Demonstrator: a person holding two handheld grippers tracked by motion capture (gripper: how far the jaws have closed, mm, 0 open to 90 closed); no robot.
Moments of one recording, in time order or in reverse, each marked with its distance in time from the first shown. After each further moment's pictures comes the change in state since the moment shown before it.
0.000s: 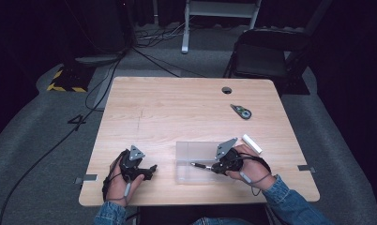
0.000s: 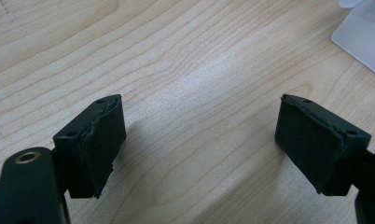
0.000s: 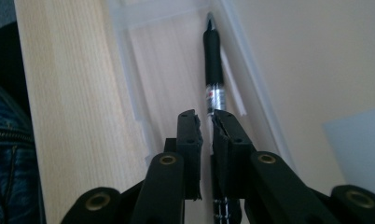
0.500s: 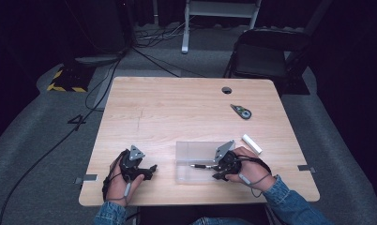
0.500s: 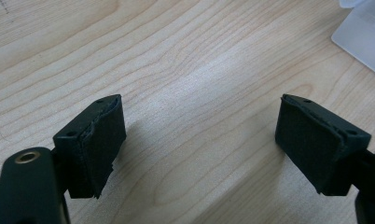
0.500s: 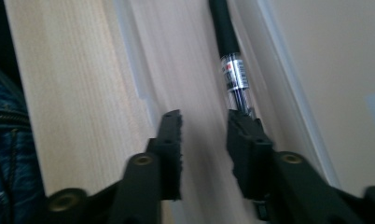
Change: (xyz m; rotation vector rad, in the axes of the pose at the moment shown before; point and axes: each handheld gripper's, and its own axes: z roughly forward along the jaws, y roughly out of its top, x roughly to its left) left arm 0.000 0.000 0.000 0.000 0.000 0.000; right arm 0.002 -0.004 0.010 0.073 0.005 0.033
